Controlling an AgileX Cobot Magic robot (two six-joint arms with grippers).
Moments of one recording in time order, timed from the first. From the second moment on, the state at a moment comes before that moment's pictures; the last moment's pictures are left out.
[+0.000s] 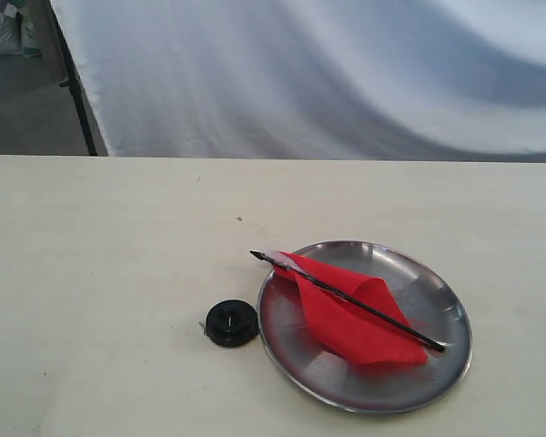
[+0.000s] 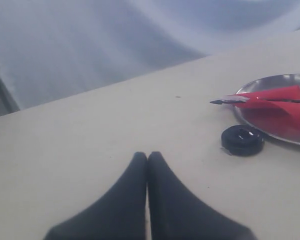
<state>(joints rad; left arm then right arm) -0.35 0.00 0.00 0.45 0.31 -0.32 0.12 0.01 0.00 -0.03 0.35 0.13</state>
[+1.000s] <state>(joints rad) 0.02 0.00 0.00 0.06 0.31 -0.32 0.12 0.01 0.00 -0.03 0.35 0.13</state>
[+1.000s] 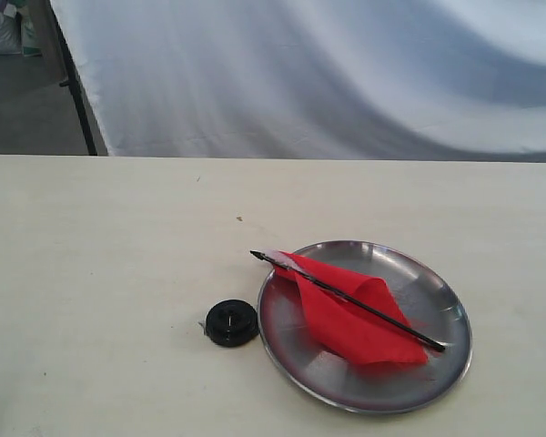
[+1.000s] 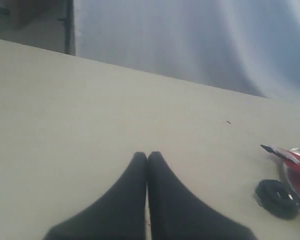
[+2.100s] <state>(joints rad) 0.20 0.00 0.00 0.05 0.31 -0.26 0.12 0.01 0.00 -0.03 0.35 0.13</state>
